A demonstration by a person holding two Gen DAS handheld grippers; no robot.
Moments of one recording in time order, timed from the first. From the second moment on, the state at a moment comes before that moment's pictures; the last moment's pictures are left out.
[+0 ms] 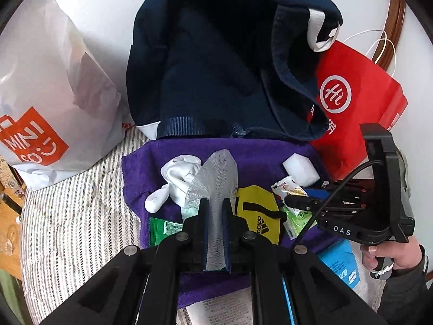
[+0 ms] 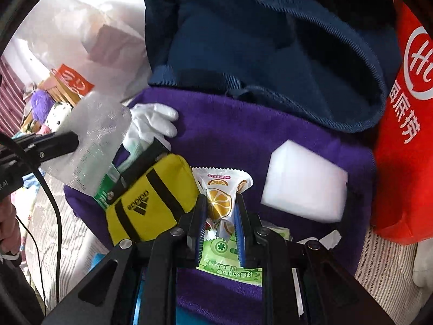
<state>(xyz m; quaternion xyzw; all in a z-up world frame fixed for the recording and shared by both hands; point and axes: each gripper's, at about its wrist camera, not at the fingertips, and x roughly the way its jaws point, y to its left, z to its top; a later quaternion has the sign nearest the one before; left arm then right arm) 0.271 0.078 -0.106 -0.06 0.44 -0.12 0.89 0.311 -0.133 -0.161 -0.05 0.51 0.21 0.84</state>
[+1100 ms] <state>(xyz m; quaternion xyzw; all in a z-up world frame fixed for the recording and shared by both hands) 0.300 0.058 -0.144 -0.05 0.48 -0.11 0.87 0.280 -0.186 -0.138 -0.01 0.49 0.17 0.85</state>
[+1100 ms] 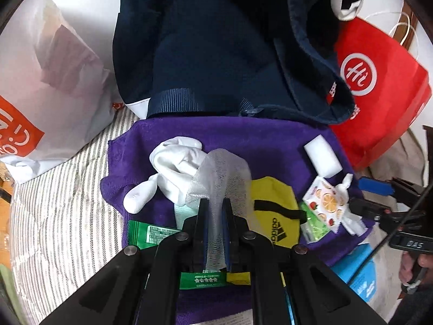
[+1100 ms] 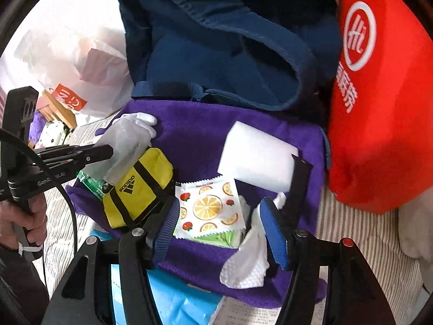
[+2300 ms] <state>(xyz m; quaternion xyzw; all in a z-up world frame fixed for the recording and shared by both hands) 0.172 0.033 -0.054 0.01 0.43 -0.03 0.90 0.154 -0.221 -0.098 0.06 0.47 0.08 0.88</state>
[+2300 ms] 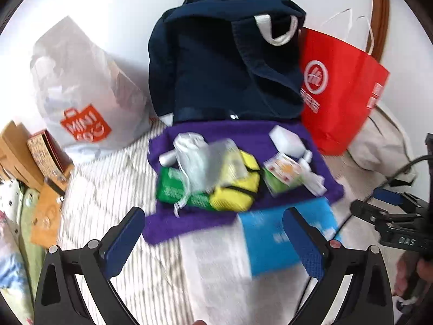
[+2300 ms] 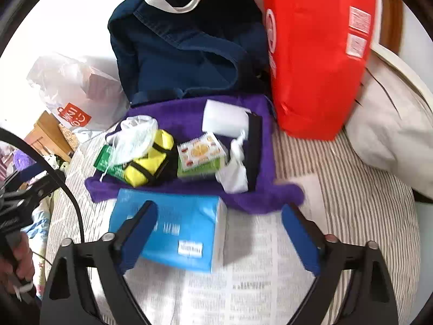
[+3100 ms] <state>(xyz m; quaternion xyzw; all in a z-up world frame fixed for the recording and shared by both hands) 0.051 -0.006 -0.042 0.01 0.43 0.00 0.90 0.036 -0.246 -0.077 0.06 0.46 0.03 0.88</state>
